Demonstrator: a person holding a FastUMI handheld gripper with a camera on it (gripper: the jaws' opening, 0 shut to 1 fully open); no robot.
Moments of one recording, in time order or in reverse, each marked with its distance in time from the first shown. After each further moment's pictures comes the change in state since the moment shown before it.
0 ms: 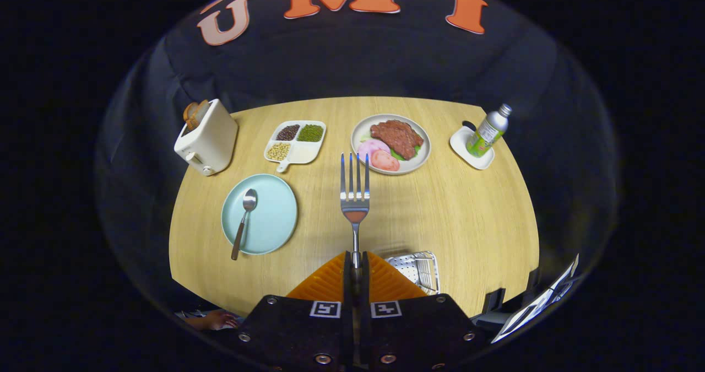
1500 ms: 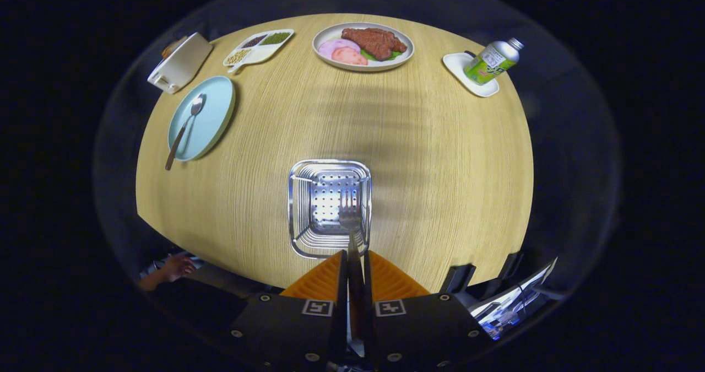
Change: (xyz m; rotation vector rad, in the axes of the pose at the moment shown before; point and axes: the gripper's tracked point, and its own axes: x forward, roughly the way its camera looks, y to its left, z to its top) arm 0.040 -0.088 -0.091 -0.121 0.352 -0.008
